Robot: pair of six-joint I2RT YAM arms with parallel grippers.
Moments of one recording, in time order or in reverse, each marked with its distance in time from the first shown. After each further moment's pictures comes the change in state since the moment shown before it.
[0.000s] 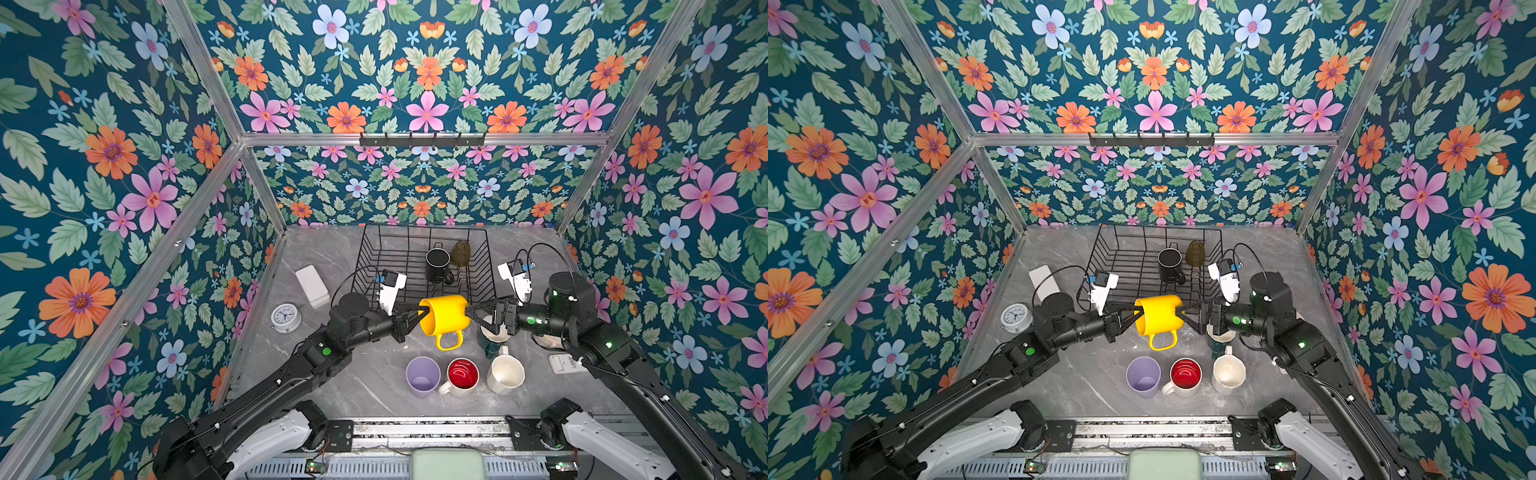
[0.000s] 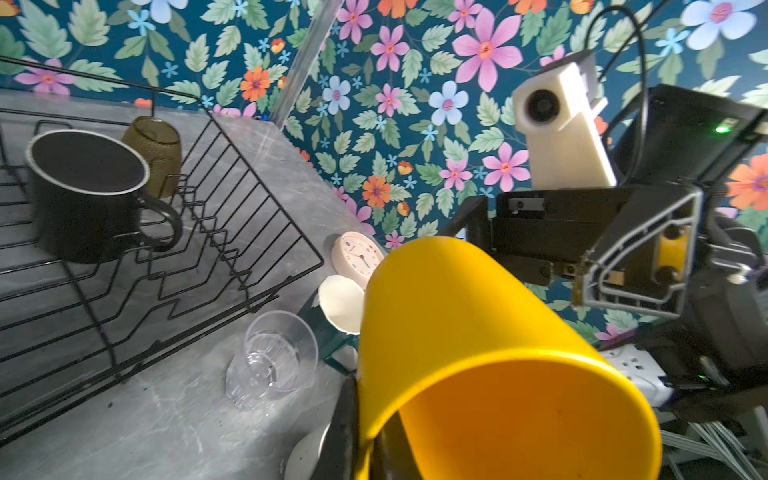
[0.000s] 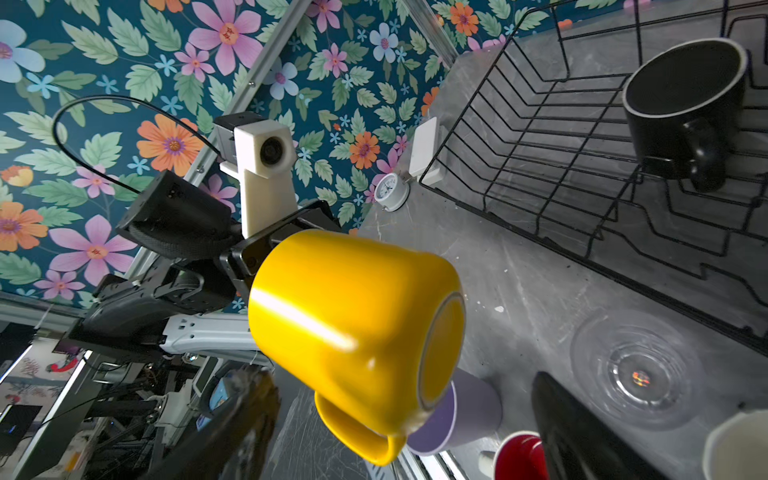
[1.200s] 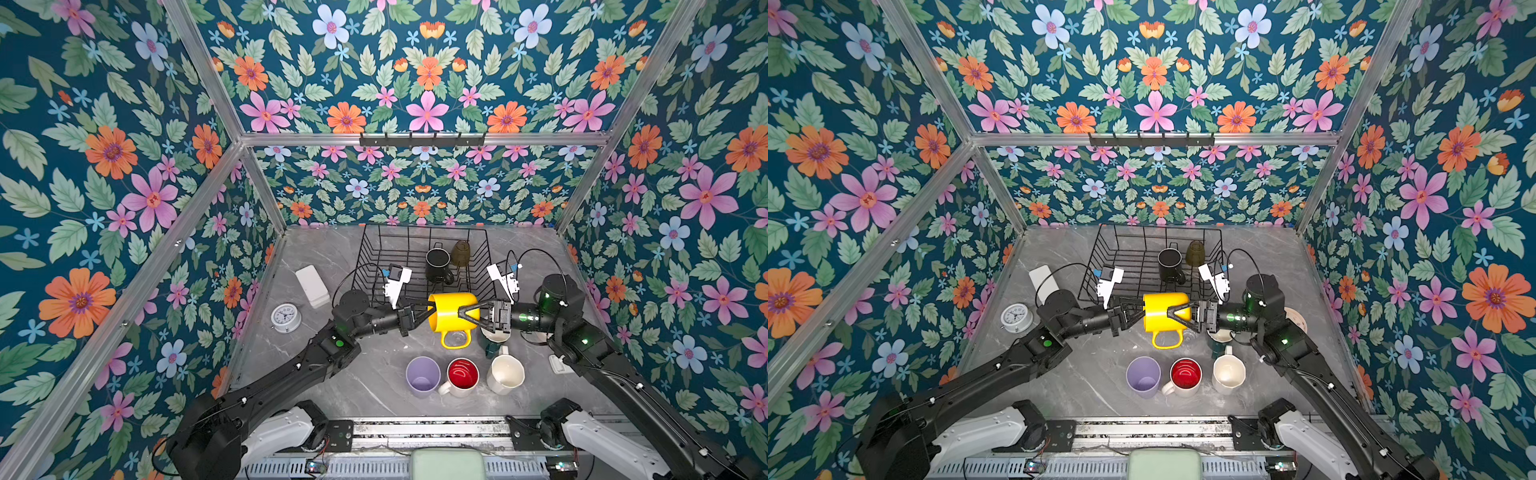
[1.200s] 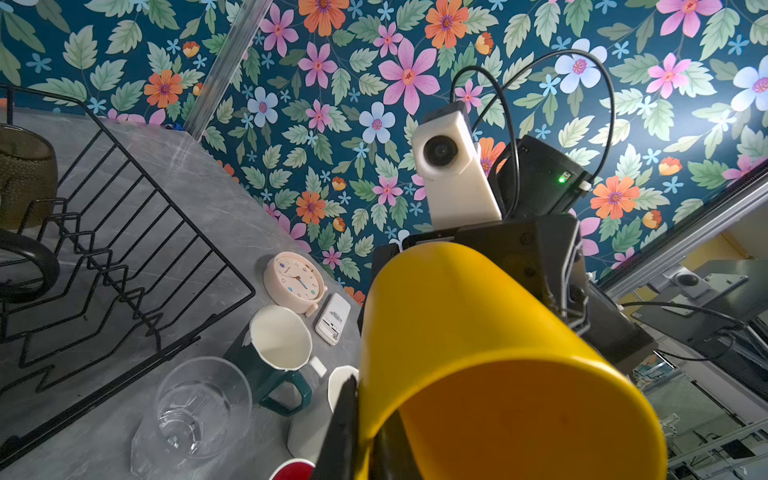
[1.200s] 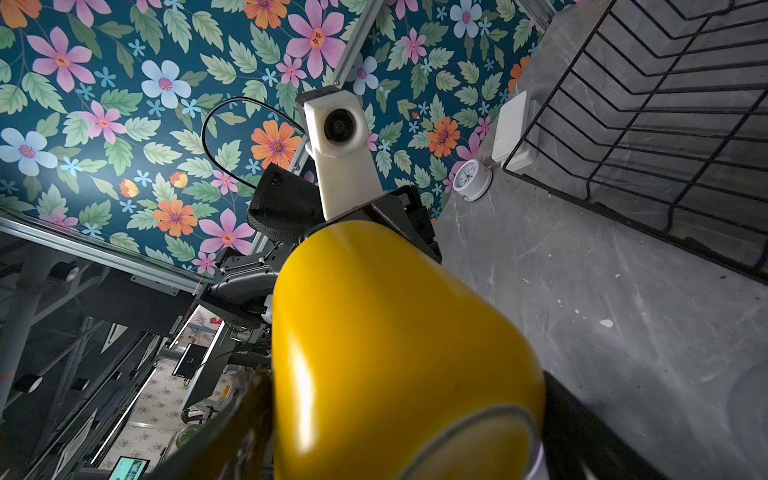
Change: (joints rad) left arm 0.018 0.144 -0.036 0.368 0.185 -0.154; right arm 0.001 0.043 -0.164 0.388 -0.238 0.246
